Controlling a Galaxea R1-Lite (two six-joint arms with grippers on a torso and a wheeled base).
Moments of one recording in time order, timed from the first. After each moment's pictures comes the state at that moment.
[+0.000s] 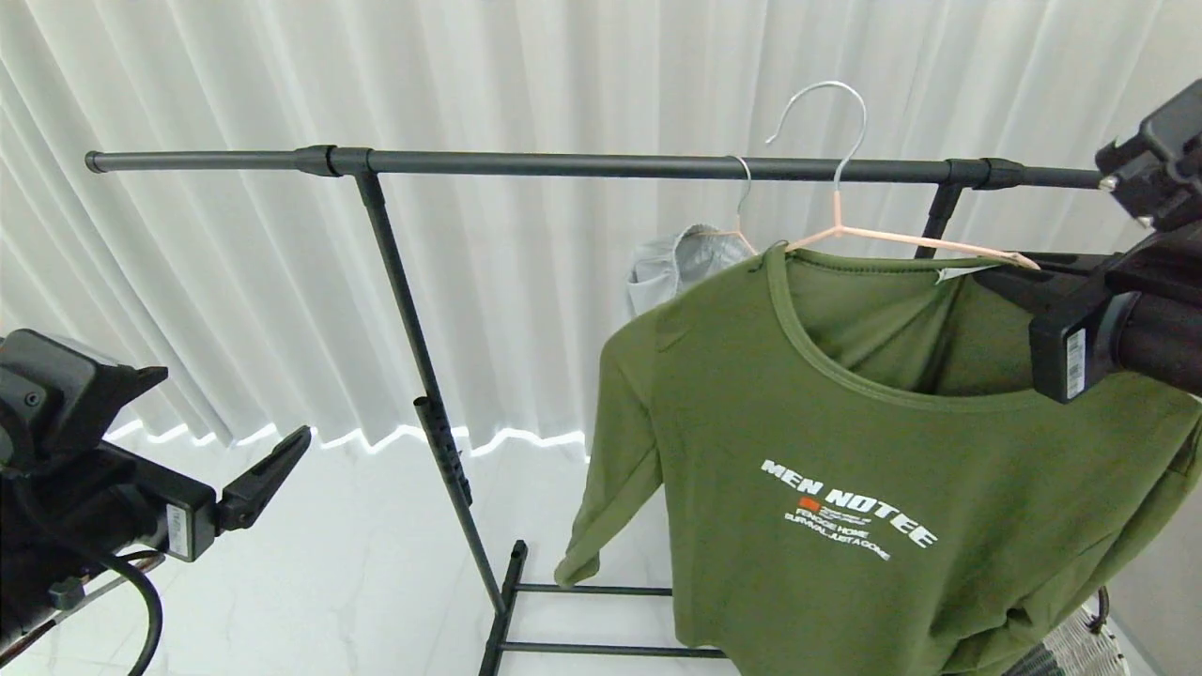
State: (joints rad) left arm -0.09 1.10 -0.33 -0.69 -0.02 0.50; right arm 0.69 1.25 -0.93 -0.26 -0.33 -0.42
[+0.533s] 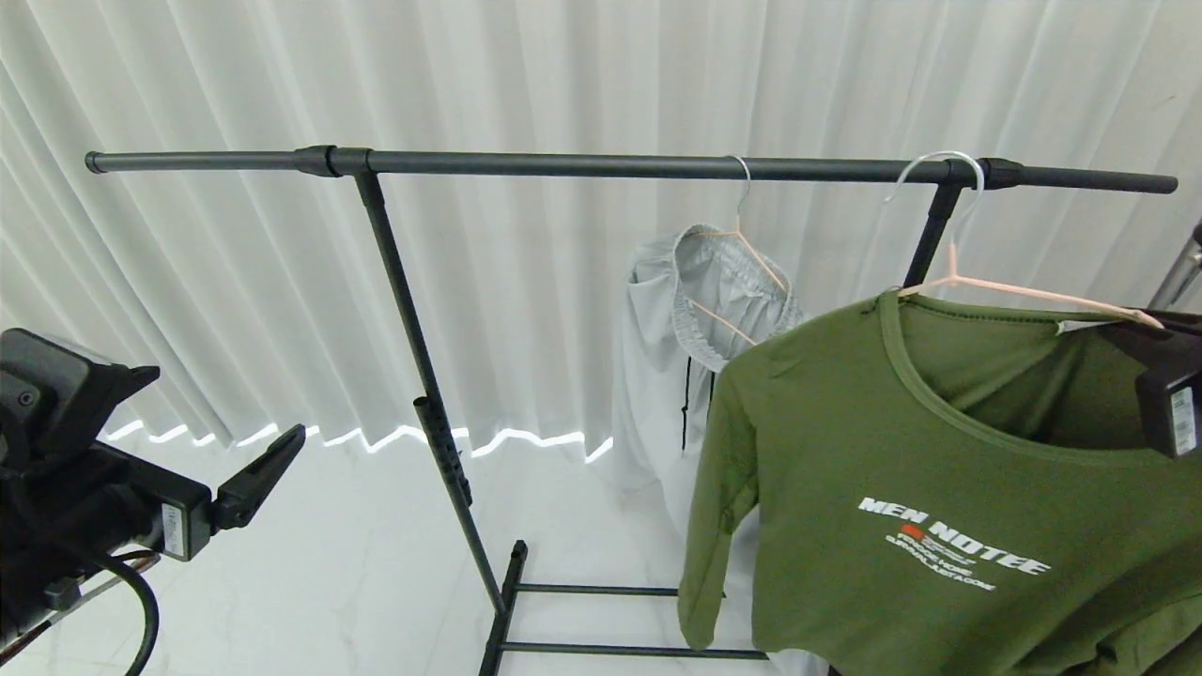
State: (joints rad) left arm -0.09 1.10 -0.33 -0.69 -0.01 0.50; right arm 0.53 1.10 -0.79 -0.18 -0.43 -0.42
